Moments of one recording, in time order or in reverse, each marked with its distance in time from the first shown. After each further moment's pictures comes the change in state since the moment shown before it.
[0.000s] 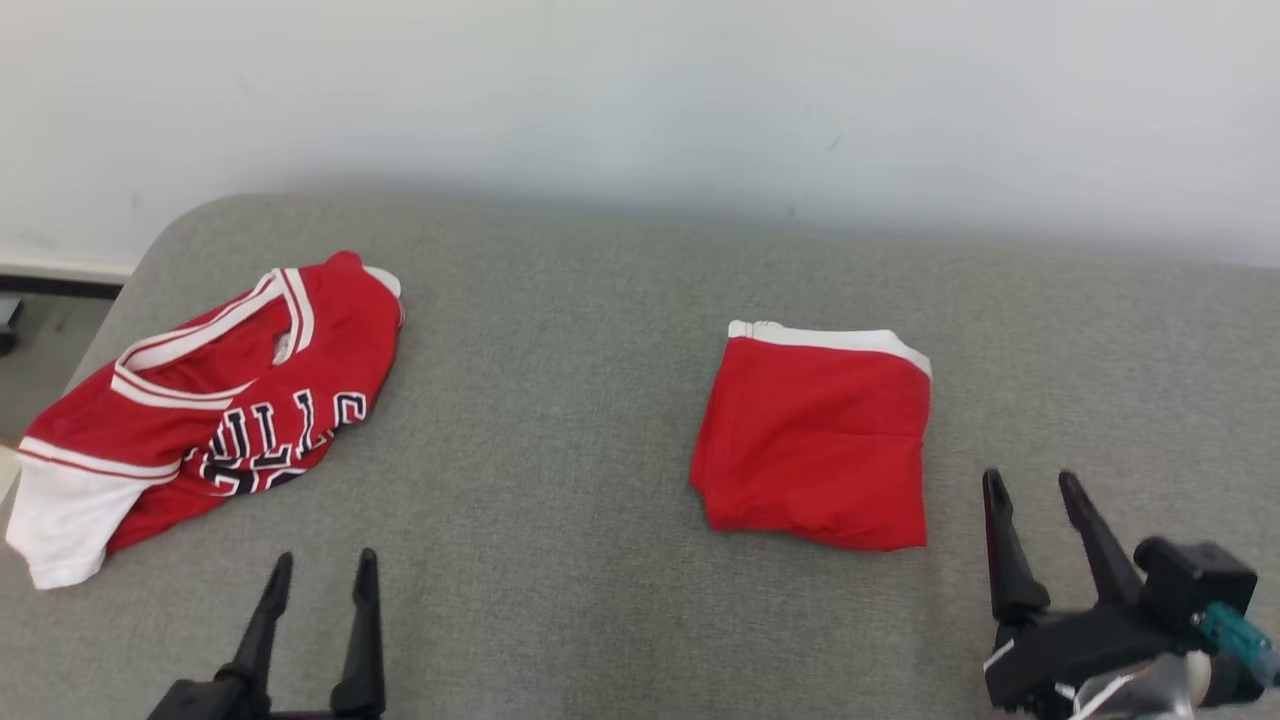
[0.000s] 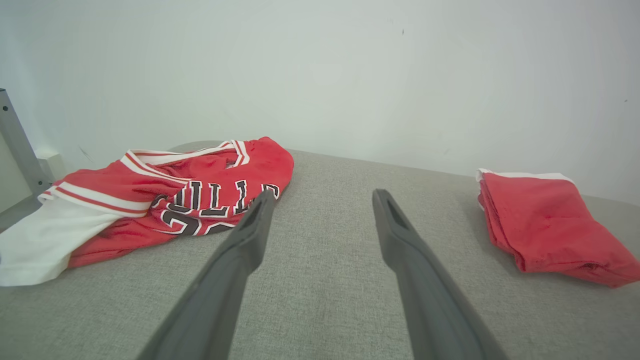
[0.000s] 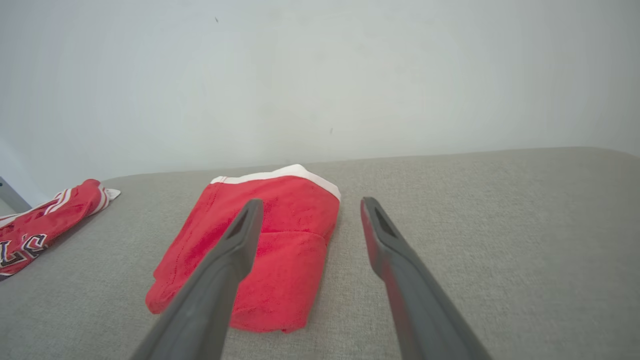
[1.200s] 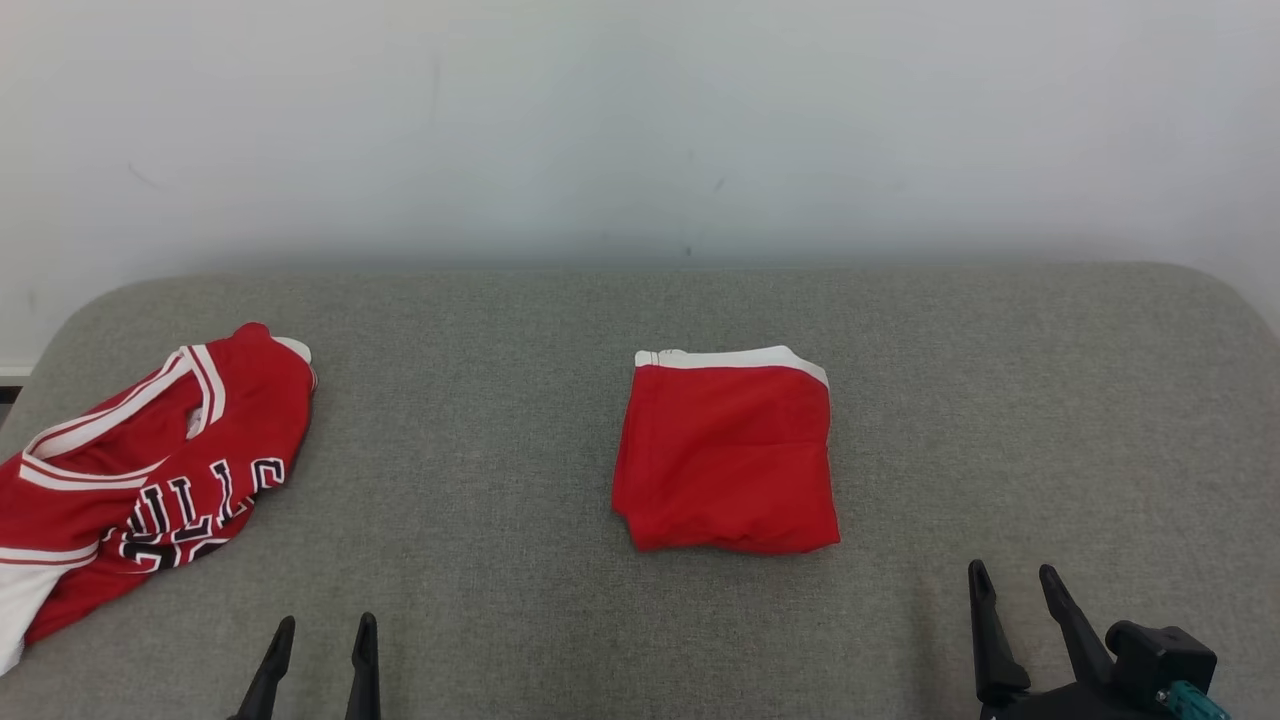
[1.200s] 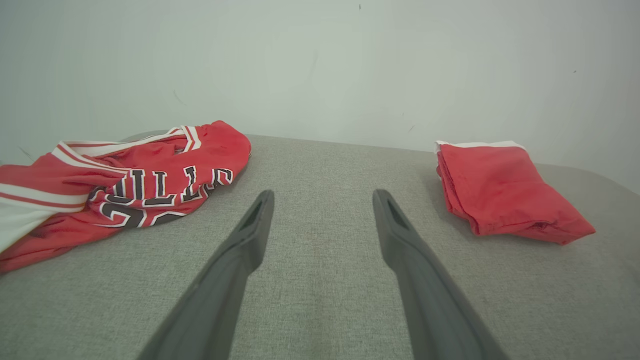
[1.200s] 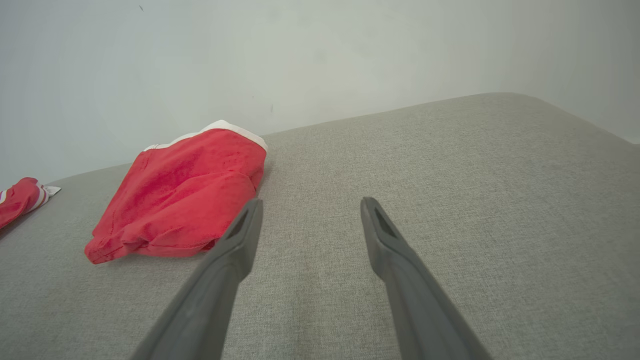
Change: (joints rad) left arm 0.086 0.008 0.033 0.028 0.019 -0.030 0.000; right arm 0.075 0.007 0.012 0.199 0.026 0.000 -0.162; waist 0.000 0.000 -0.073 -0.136
